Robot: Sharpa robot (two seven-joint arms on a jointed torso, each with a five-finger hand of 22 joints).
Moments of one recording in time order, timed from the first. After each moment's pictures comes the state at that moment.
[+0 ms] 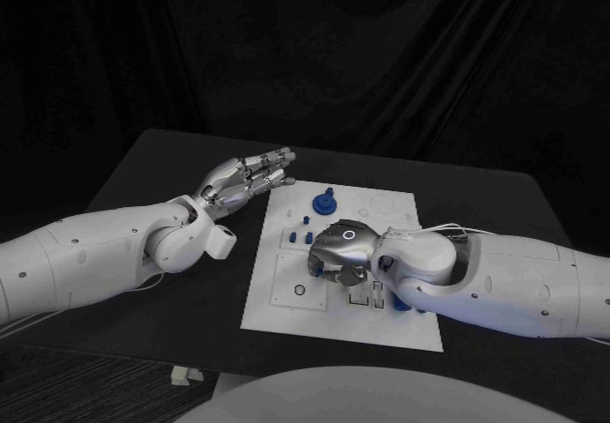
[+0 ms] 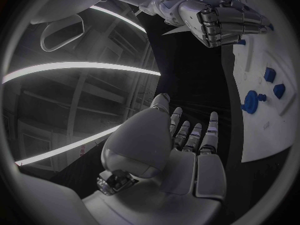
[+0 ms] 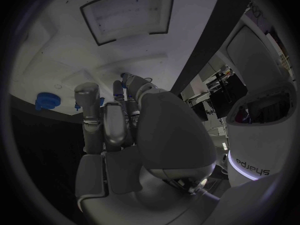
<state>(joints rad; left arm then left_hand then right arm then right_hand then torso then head) 1.18 -0.85 -0.22 1.41 -0.22 0.07 0.67 1.57 0.20 -0.18 0.23 0.56 0.48 0.10 0.08 0.07 0.04 0.10 0.26 0.03 0.09 0.18 0.06 0.02 0.16 0.22 0.29 0.10 0.44 1.16 -0.65 -0.25 1.63 -1.88 -0.22 -0.06 1.52 -0.11 0.36 0.03 0.24 1.14 0.12 0.11 0.19 1.20 0.08 0.18 0.13 1.45 -0.02 1.31 1.17 0.12 1.32 0.08 0.81 1.31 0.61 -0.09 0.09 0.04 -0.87</state>
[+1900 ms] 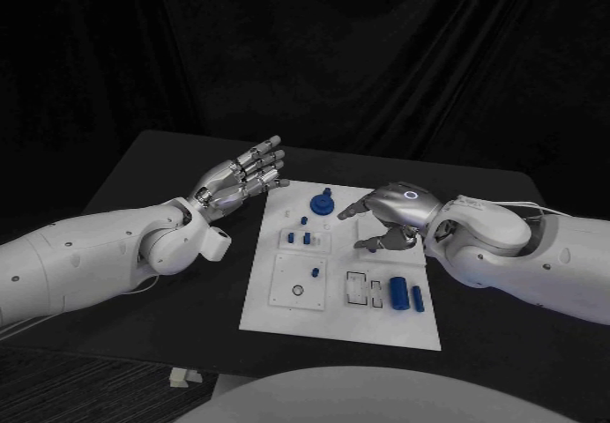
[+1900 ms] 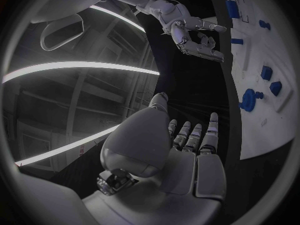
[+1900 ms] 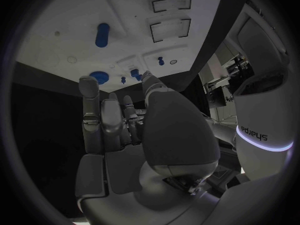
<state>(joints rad) 1.17 -0.86 -0.22 1.40 -0.22 0.07 0.67 1.51 0.20 -0.22 0.28 0.49 0.09 -0.10 0.01 0.02 0.03 0.13 0.23 0.03 0.07 0.18 0.05 0.02 0.16 0.21 0.29 0.09 0.39 1.25 -0.88 -0.24 1.69 -1.71 -0.36 -0.06 1.43 -0.18 0.14 0.28 0.15 0.76 0.06 0.06 0.06 0.83 0.14 0.10 0.07 1.39 0.03 1.27 1.10 0.13 1.27 0.13 0.59 1.31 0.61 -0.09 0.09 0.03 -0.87</state>
